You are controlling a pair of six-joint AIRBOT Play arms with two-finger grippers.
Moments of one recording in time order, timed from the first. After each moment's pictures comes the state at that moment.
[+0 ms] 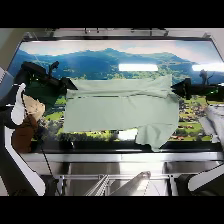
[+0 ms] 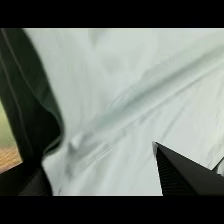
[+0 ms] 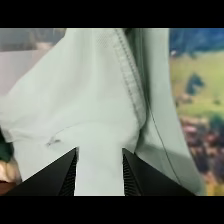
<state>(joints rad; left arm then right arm) 0.18 -2.20 1.98 -2.28 1.54 1.92 -0.48 -1.93 1.42 -0.43 1.23 1.03</state>
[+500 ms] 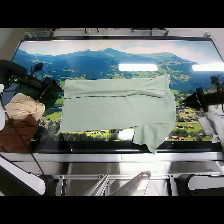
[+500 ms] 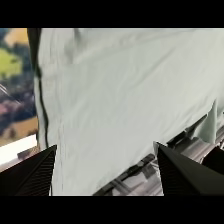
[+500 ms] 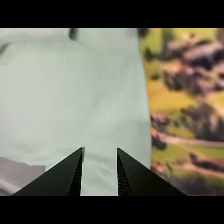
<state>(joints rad) 0.33 -1.94 1.68 -2.27 1.66 1.90 -0.56 -1.56 1.14 -0.86 1.39 1.25</state>
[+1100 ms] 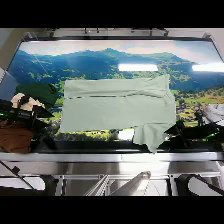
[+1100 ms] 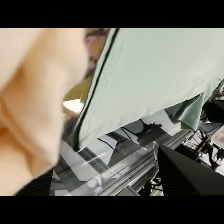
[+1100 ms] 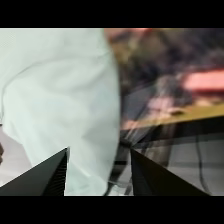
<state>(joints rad) 0.58 -1.64 1.03 -2.27 1.54 2.00 -0.45 -1.23 0.46 -0.81 1.14 1.38</state>
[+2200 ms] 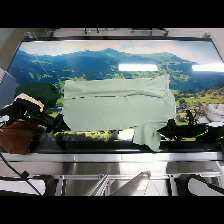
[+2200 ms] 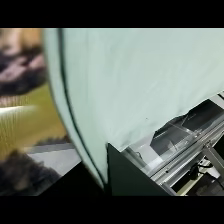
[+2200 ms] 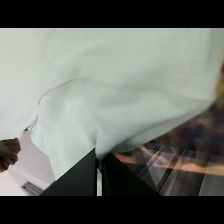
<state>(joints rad) 0.29 -1.62 0.87 -2.20 1.36 2.01 -0.37 -1.27 0.41 -0.56 1.05 1.15</state>
